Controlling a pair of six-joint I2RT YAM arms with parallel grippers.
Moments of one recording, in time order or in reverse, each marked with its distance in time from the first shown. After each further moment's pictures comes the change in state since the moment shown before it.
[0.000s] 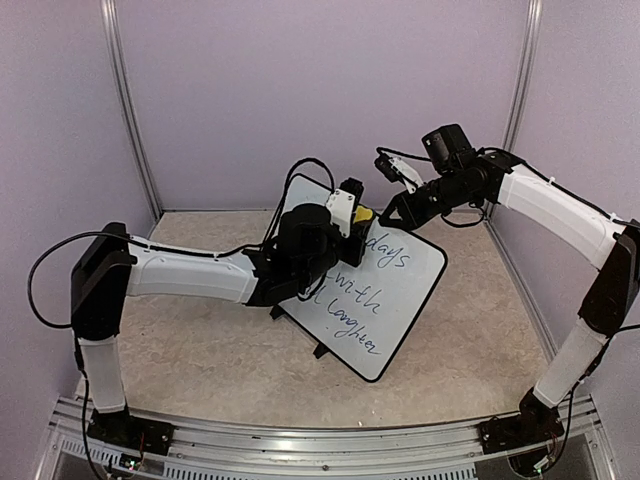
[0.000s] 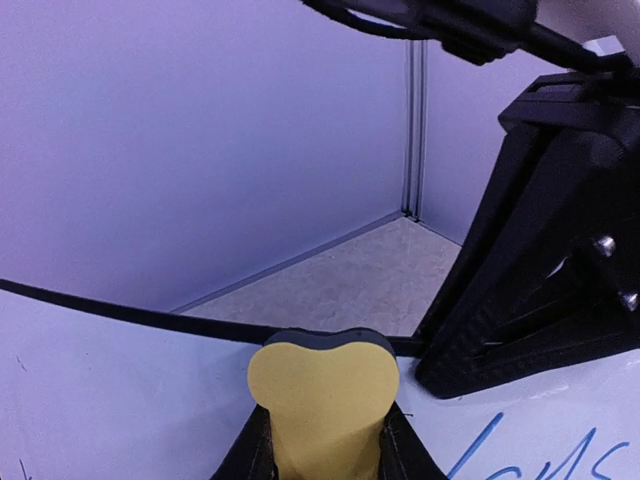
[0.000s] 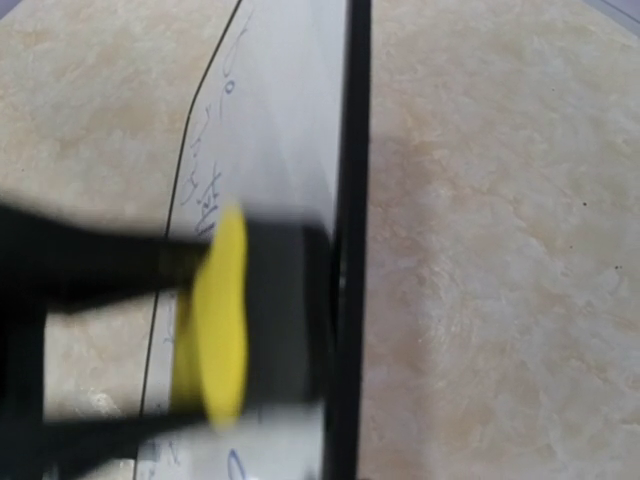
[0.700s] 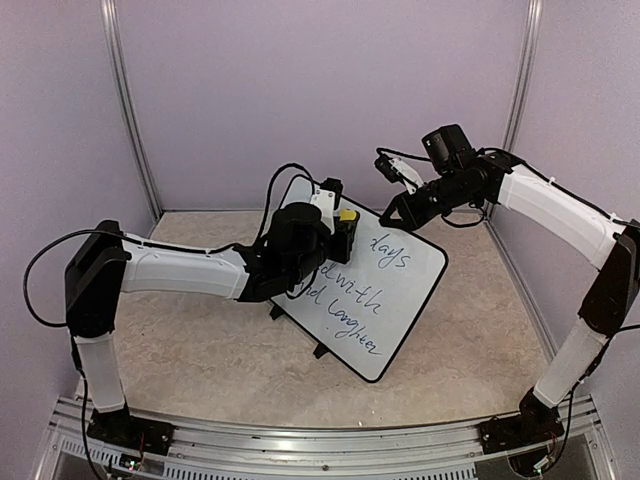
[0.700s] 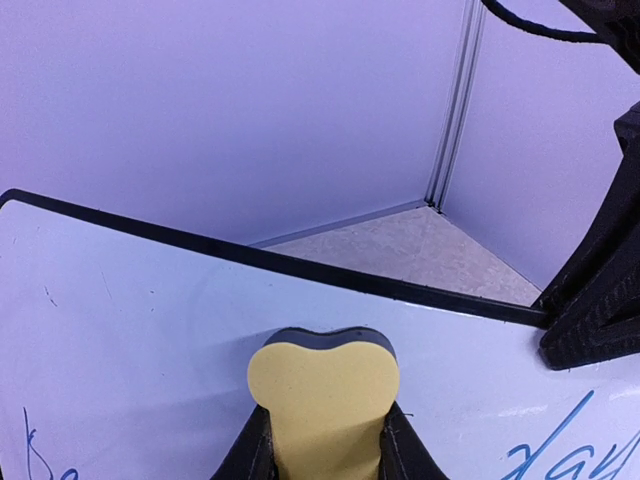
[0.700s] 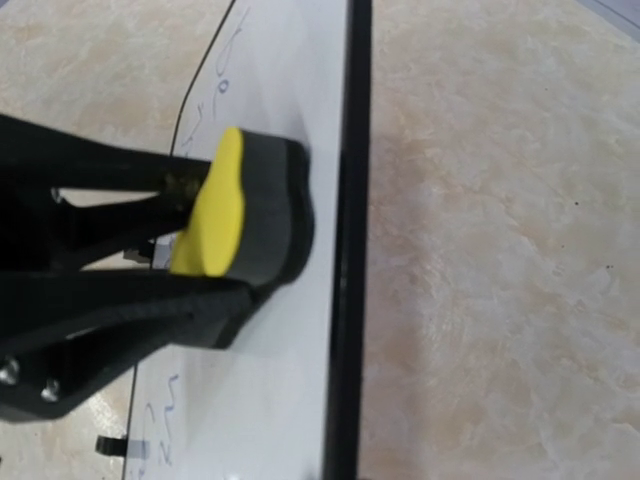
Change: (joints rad) left arm 0.037 -0.021 -0.021 -0.072 -0.021 -0.157; right arm 0.000 -0.002 -0.002 -0.002 0.011 -0.014
